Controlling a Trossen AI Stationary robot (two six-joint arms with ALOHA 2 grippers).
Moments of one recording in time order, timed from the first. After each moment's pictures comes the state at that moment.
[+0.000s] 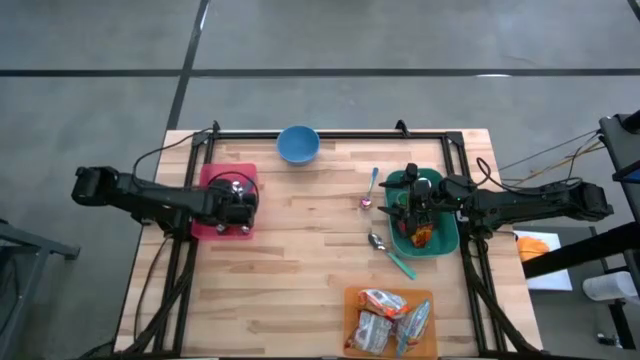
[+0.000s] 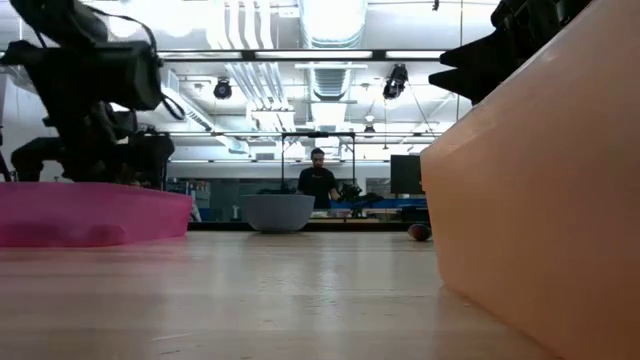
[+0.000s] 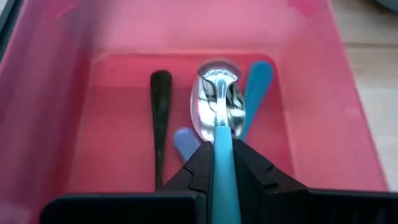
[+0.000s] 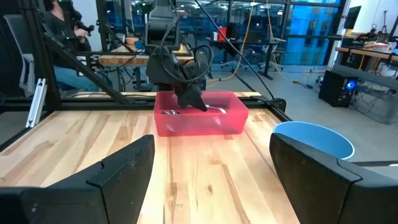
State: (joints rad) left arm -0.01 1.19 0.49 -0.86 -0.69 -1.58; right arm -0.12 0.82 0.25 0.55 -0.02 0.00
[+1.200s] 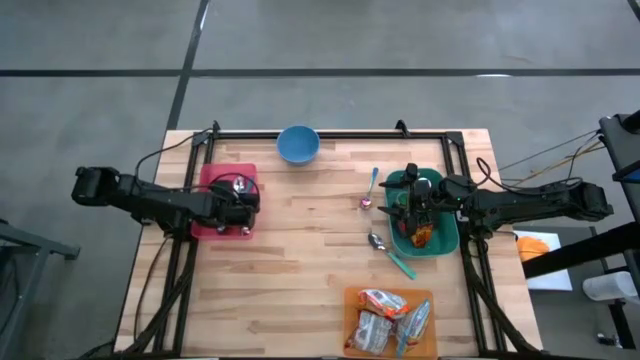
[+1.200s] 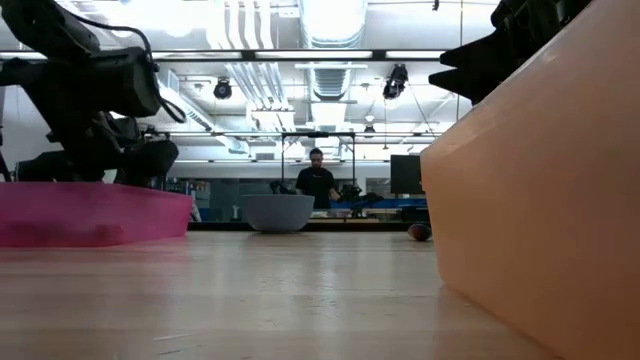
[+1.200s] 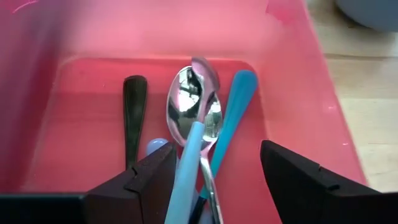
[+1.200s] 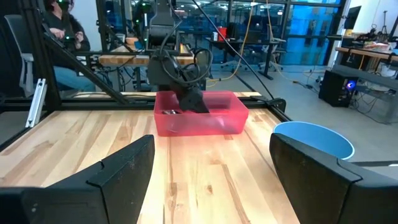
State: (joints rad) left arm -0.01 1.19 0.42 -0.68 -0.74 -1.54; right arm -0.12 0.82 0.25 0.55 -0.02 0.00
